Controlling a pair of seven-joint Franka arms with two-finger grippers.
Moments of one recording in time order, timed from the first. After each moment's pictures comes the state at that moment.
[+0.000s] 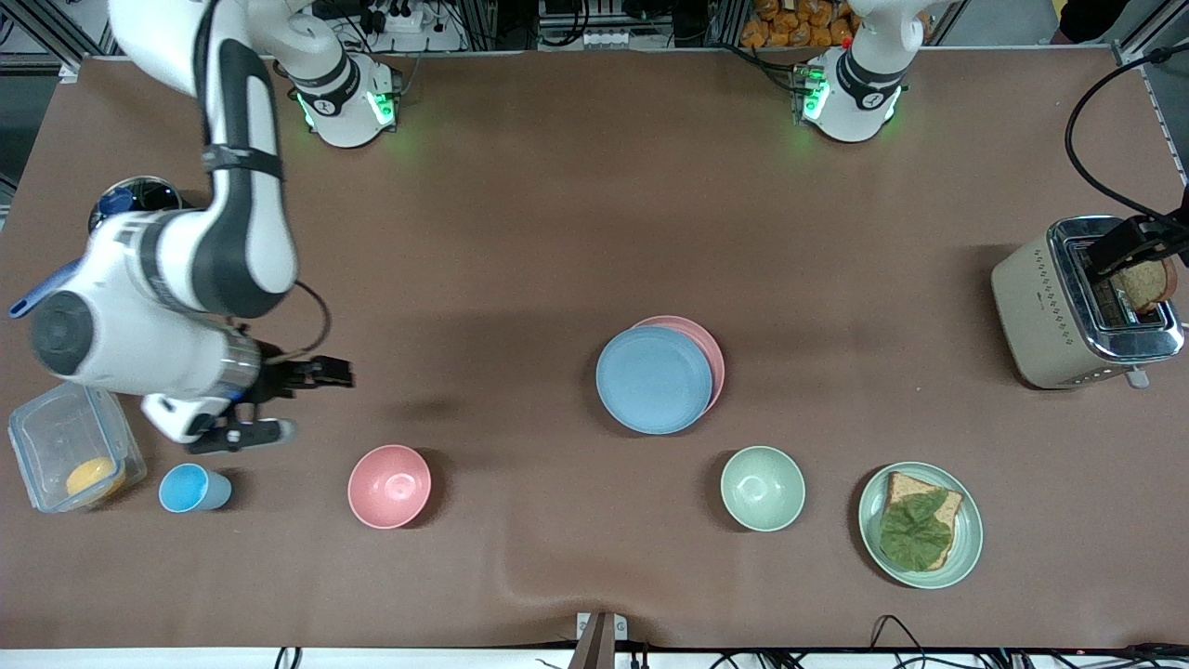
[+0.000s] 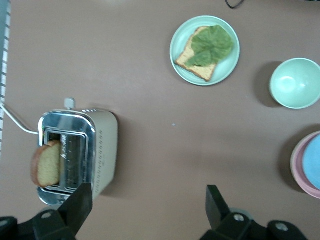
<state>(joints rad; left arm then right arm) 0.25 0.08 -0.26 -1.45 0.11 1.57 -0.17 0.72 0.56 -0.82 -1.46 0.53 1.71 -0.29</state>
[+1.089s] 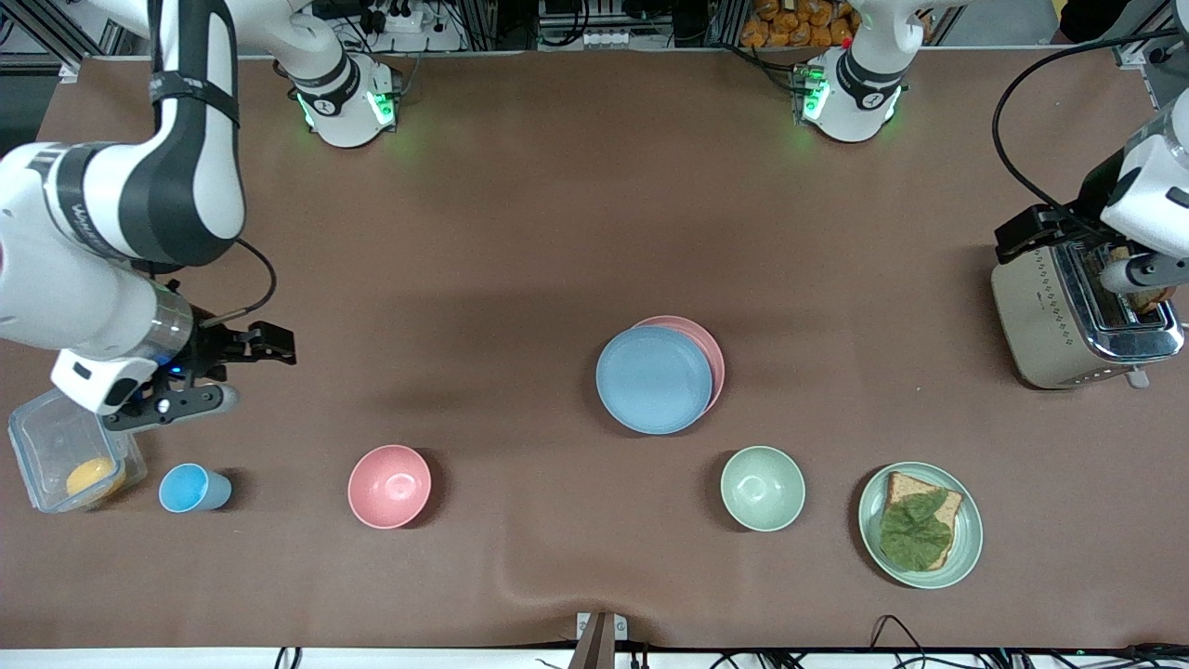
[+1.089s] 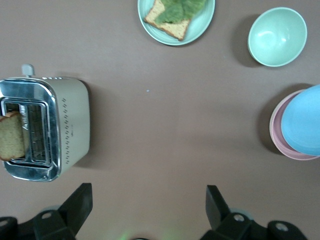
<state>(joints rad) 0.08 0.07 -0.20 -1.50 0.06 1.49 -0.24 0.74 0.48 -0.80 -1.42 0.40 1.67 -0.28</state>
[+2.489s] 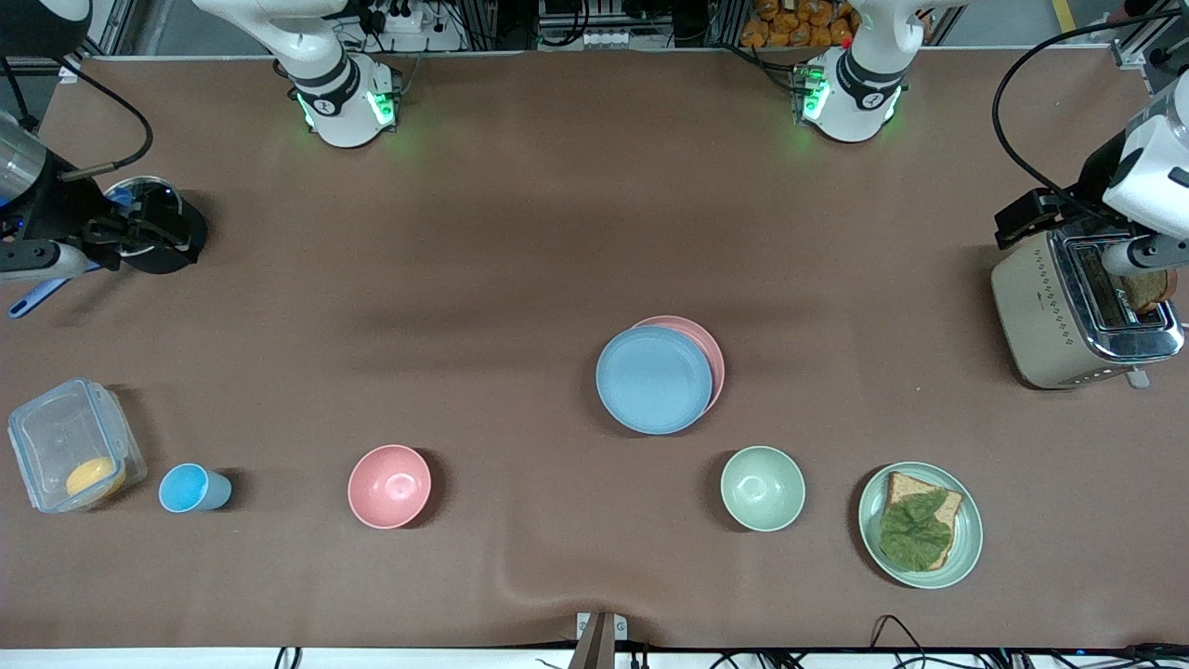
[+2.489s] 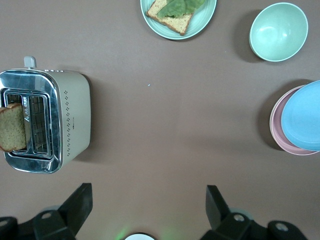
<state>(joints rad) 0.08 0.02 -0.19 -1.53 0.06 1.48 -0.24 0.00 -0.03 0.04 -1.66 0.05 1.63 0.01</state>
